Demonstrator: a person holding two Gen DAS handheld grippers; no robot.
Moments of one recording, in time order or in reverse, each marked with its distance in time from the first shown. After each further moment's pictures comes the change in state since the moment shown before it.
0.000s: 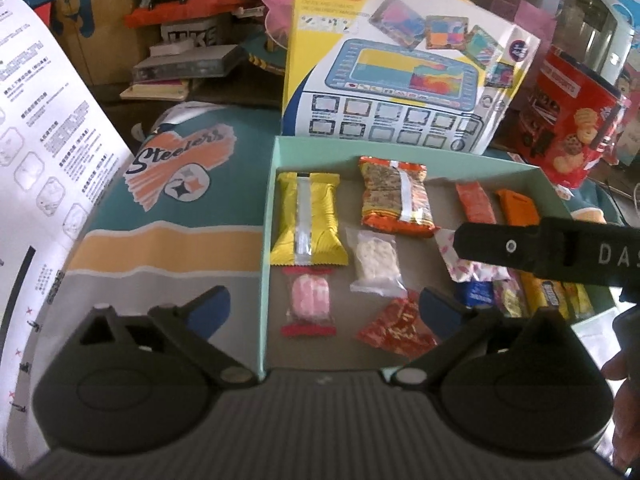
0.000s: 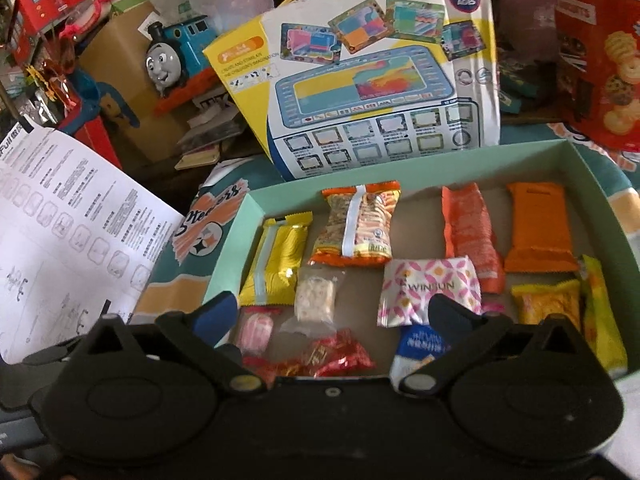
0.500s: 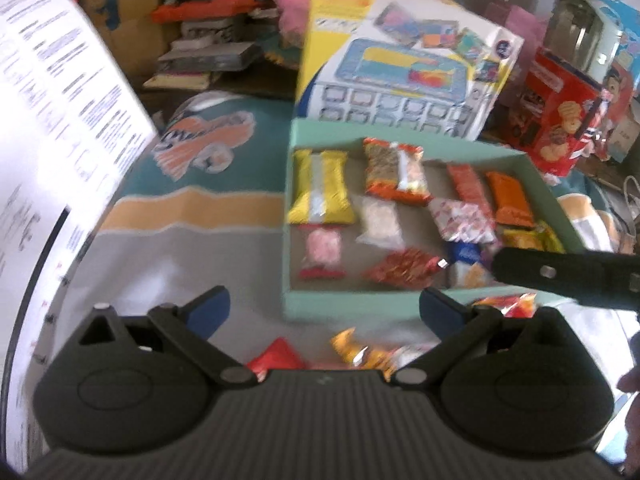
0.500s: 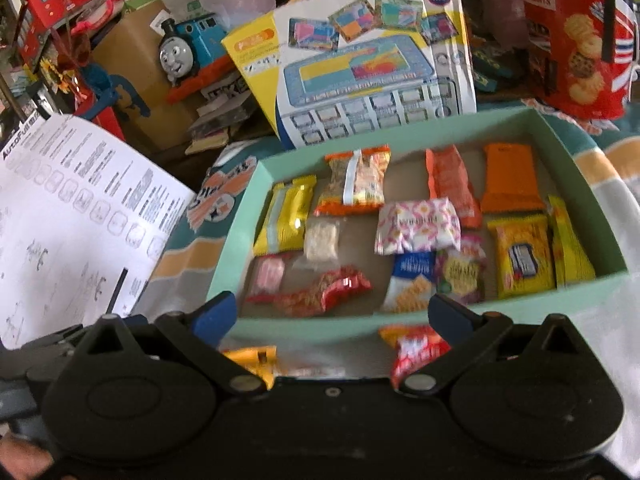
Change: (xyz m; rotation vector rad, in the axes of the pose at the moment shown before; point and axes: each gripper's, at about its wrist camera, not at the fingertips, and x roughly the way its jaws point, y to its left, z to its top) left arm -0.046 0.017 -0.045 -0.027 0.001 0.014; right arm -0.053 0.003 -0.051 0.020 0.017 -0.006
